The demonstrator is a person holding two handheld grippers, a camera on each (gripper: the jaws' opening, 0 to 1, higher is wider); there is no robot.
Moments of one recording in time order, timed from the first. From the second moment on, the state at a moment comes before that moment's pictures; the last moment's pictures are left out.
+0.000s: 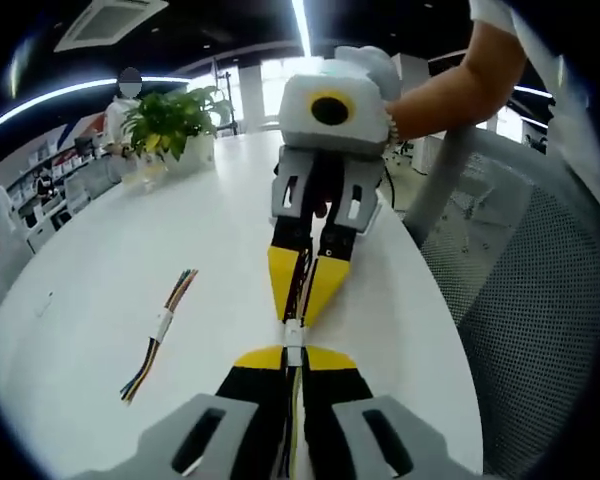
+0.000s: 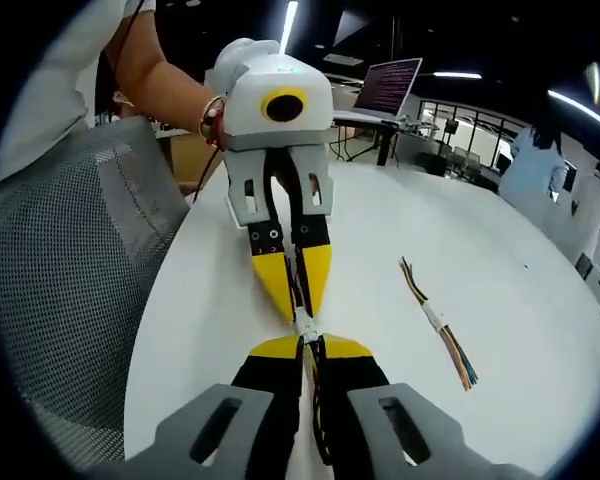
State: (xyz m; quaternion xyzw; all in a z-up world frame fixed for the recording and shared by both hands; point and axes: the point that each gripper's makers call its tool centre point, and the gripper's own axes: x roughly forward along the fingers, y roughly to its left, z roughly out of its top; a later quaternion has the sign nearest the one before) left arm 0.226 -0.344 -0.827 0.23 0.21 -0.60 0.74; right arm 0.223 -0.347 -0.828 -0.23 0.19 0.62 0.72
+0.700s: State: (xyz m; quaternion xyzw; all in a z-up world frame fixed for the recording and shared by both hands) left arm 0.272 -0.355 -0.825 0.26 0.20 -0.61 0.72; right arm 0.268 -0.355 -0.826 -0.24 0.19 0.60 0.74
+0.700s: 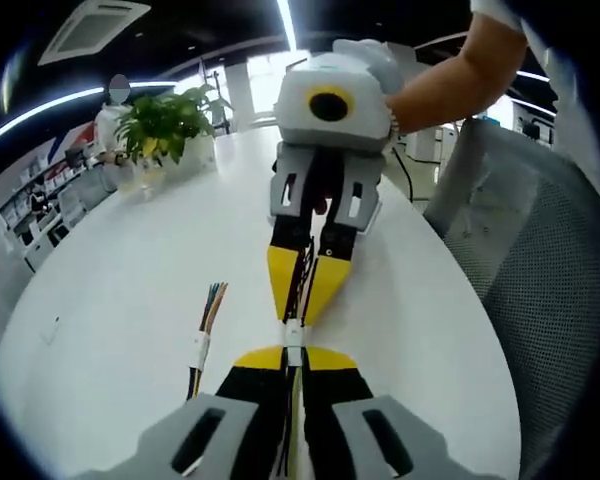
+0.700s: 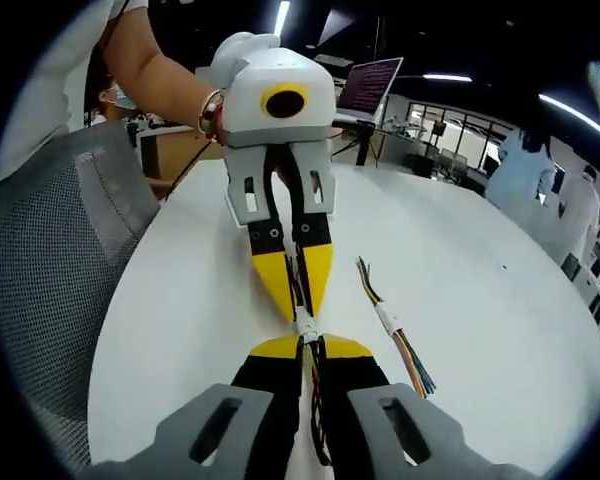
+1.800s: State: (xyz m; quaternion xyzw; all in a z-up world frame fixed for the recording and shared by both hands) left arm 0.305 -0.350 -0.844 0.24 0.22 -0.60 0.73; right arm 0.300 -0.351 -0.847 -0.24 0.20 0.59 0.74
